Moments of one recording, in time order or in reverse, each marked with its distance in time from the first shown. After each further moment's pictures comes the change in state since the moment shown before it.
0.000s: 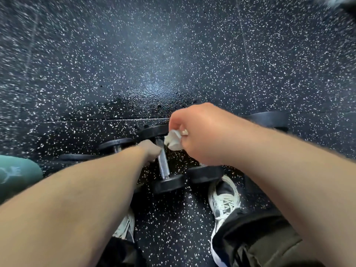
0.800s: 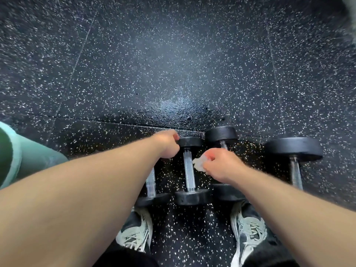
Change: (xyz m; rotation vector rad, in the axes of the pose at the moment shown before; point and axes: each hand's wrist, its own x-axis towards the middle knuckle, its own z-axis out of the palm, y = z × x) left_hand -0.064 0.004 -0.088 0.318 0.111 0.248; right_hand 0.082 0.025 0.126 0.259 0.006 0.358
